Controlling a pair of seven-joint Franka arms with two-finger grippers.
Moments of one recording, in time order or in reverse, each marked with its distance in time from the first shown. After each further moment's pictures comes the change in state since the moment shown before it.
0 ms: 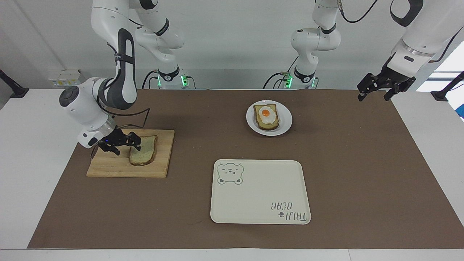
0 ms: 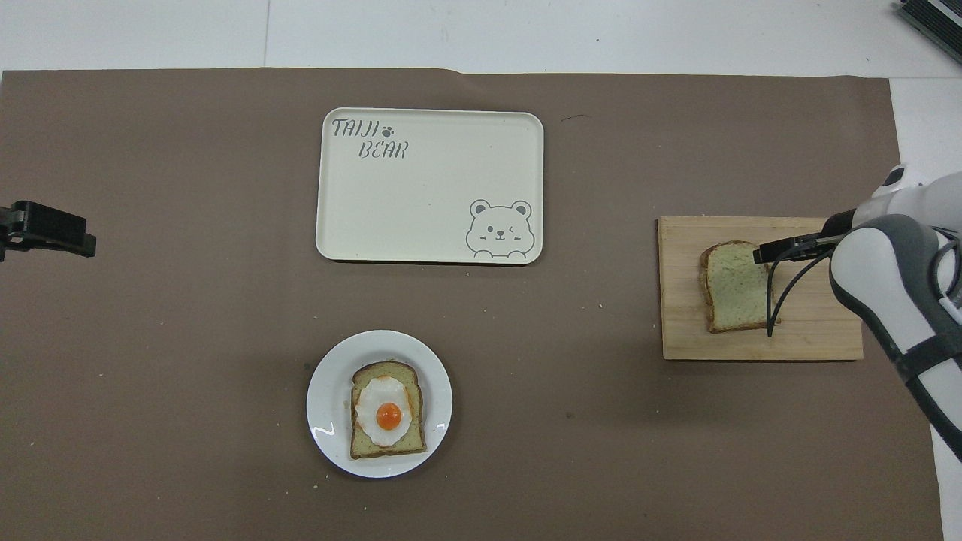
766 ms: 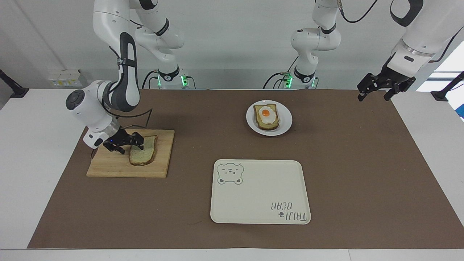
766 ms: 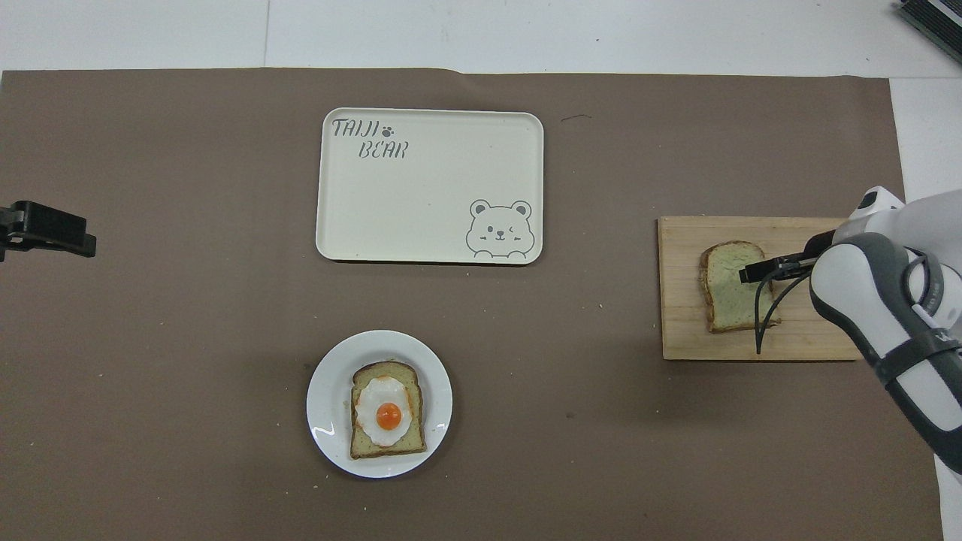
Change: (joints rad) left arm 0.000 0.000 0.000 0.000 0.000 0.000 0.000; right arm -0.001 0.001 0.000 -0.048 0.002 0.016 -0.010
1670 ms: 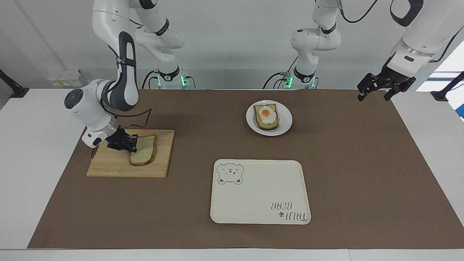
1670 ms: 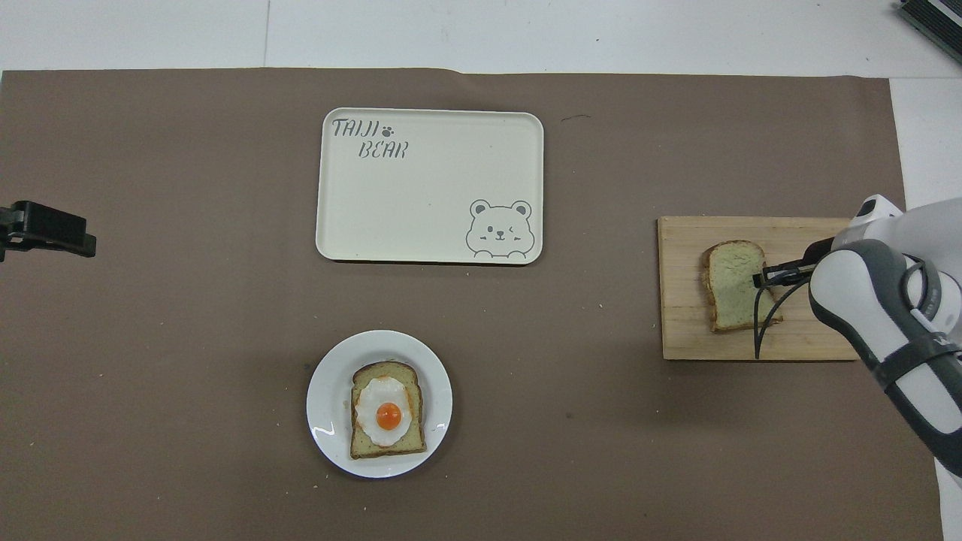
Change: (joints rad) left arm 0.000 0.000 0.000 0.000 0.000 0.000 0.000; right arm -0.006 -0.007 0.000 0.003 0.005 -0.002 0.000
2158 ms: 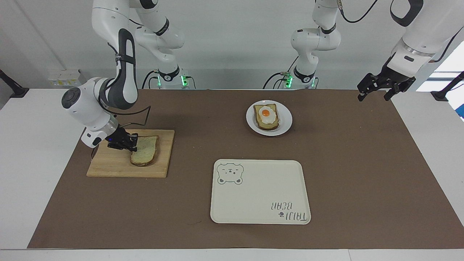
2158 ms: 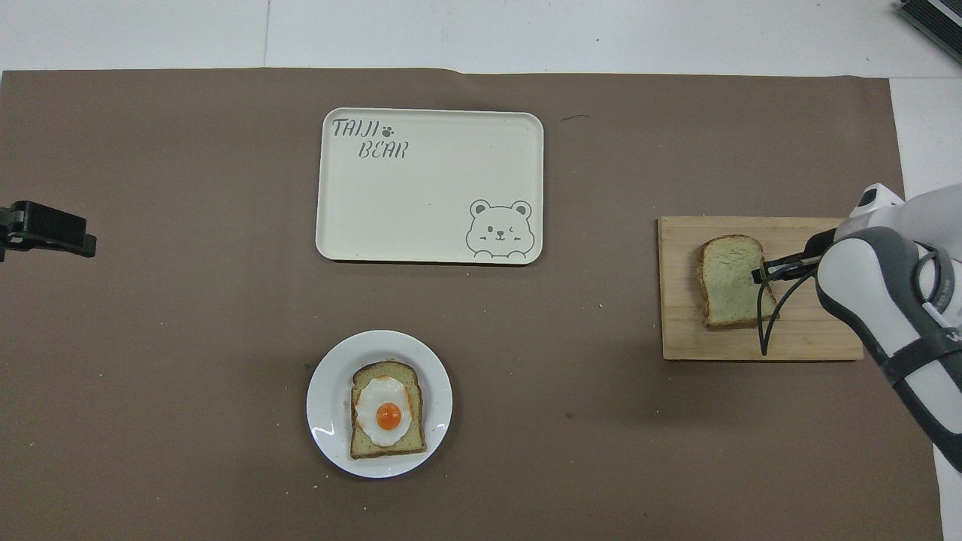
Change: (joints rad) left arm 0.000 0.000 0.000 0.000 0.000 0.000 0.000; right arm 0.005 -0.005 0.008 0.069 0.000 -0.107 -0.008
